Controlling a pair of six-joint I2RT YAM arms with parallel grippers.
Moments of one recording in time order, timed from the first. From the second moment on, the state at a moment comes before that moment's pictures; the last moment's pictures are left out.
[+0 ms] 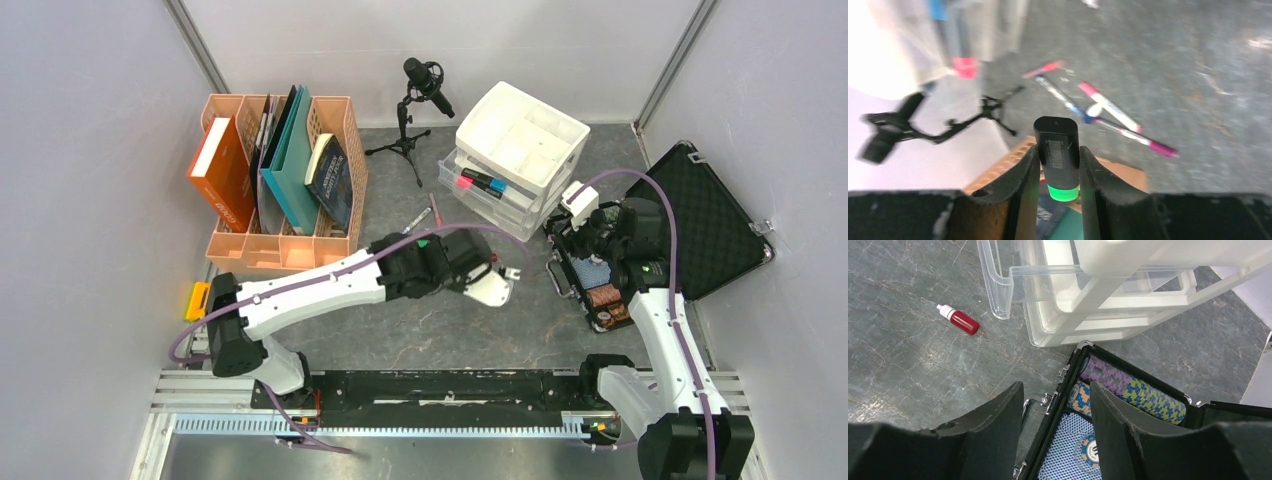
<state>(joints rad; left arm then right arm) -1.22 1.53 1.41 -0.90 -0.39 0.82 -0.03 0.91 0.72 -0.35 -0.52 -0.60</state>
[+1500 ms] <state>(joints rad) -0.95 2.07 2.03 -0.68 -0.29 1.43 -0.03 0.89 0.71 -0.35 -0.55 -0.61</state>
